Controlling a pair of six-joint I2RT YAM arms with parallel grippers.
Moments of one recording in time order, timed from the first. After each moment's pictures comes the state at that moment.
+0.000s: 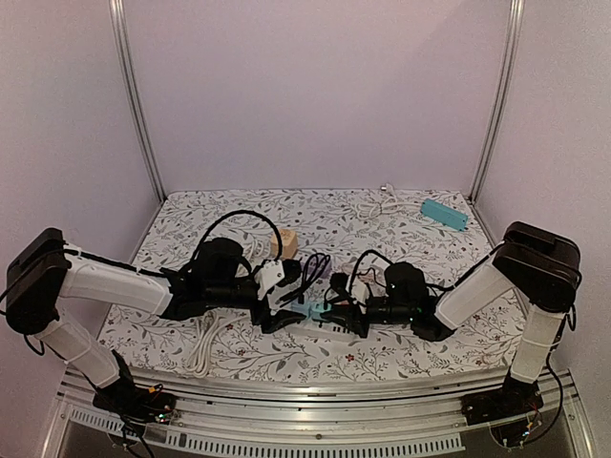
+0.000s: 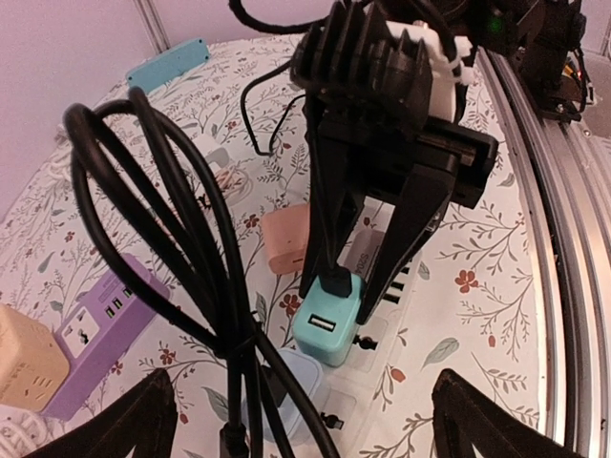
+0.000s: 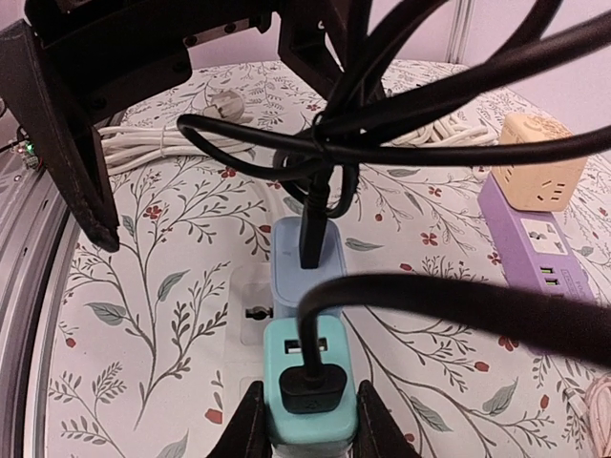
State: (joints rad) left arm -0.88 1.52 0.65 0.37 0.32 0.35; right arm 0.88 1.86 0.61 0.88 -0.38 -0.17
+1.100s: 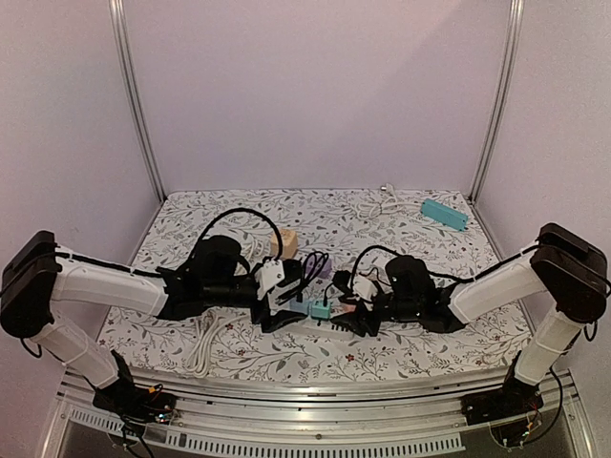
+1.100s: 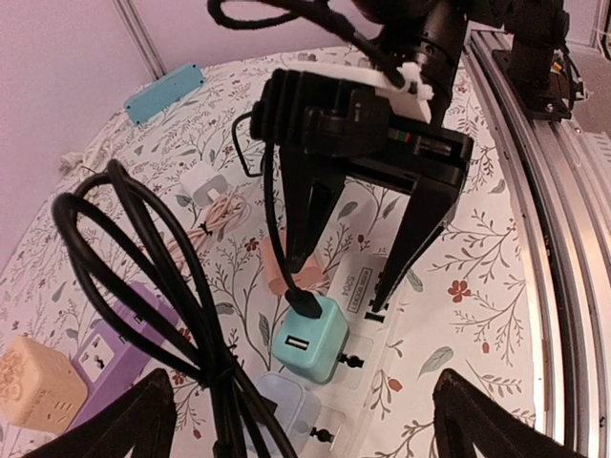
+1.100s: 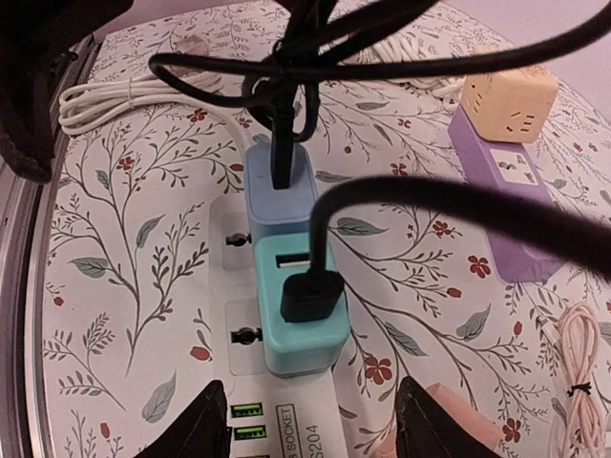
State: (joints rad) left arm -0.90 1.49 0.66 0.35 0.32 0.40; right arm 0.90 1.72 0.62 0.56 -0.26 -0.18
